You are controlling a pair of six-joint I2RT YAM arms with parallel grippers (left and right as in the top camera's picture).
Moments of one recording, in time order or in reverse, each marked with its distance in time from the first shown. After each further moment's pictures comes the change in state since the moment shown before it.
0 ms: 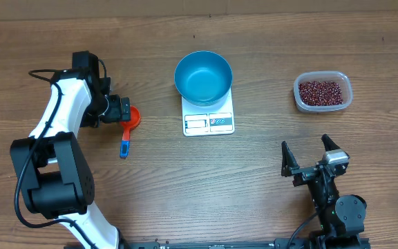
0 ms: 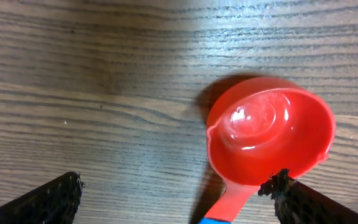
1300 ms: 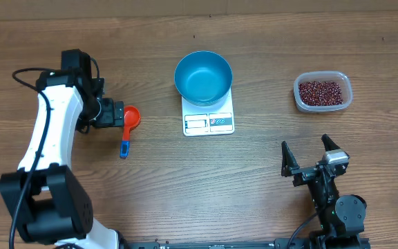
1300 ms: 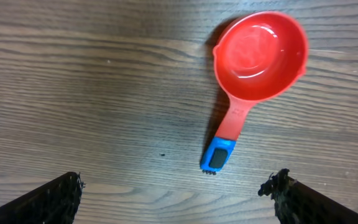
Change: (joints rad) left arm 0.000 -0.172 0.000 -0.173 -0.053 0.033; right arm 0.000 0.000 0.000 0.000 0.000 0.000
